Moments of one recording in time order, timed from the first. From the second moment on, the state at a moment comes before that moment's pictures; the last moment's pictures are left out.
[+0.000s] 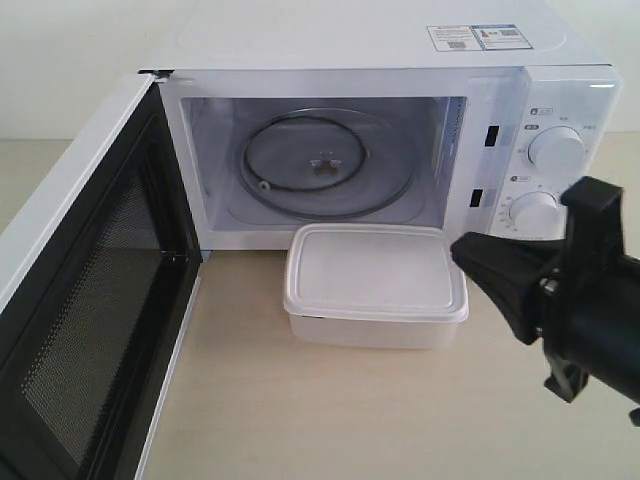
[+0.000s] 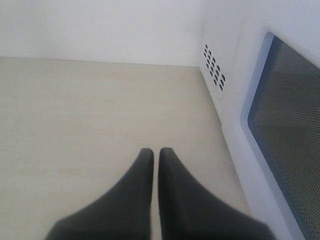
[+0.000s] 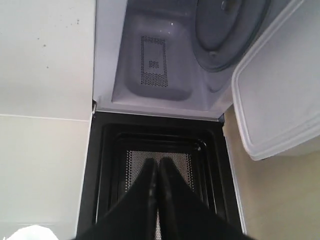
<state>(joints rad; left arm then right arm) -0.09 0.00 0.00 0.16 0.32 -0.22 0.64 1.07 -0.17 -0.04 -0.68 1.42</state>
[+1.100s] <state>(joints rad) -0.09 0.00 0.00 0.16 0.32 -0.22 0.98 1.79 -0.41 0.43 -0.98 1.58</state>
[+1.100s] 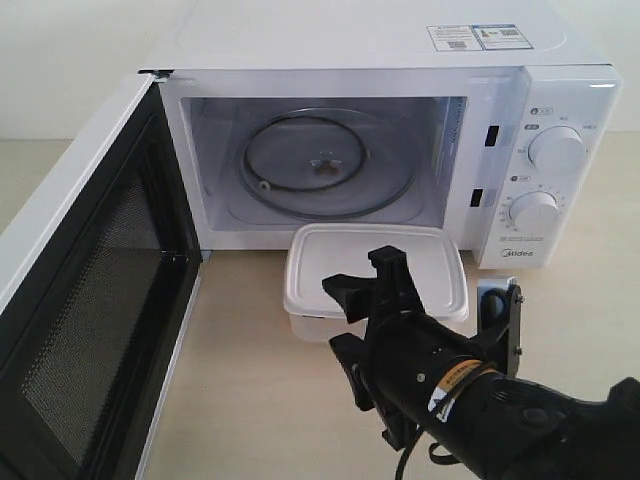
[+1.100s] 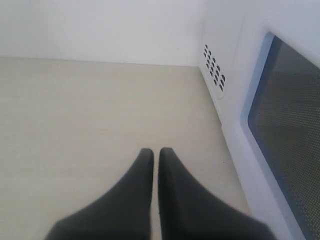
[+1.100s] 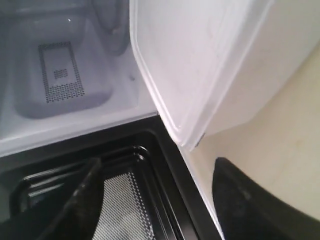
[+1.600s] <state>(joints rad) -0.09 0.00 0.00 0.16 0.32 -0.22 0.98 1.90 -0.45 0.64 -0.98 1.63</state>
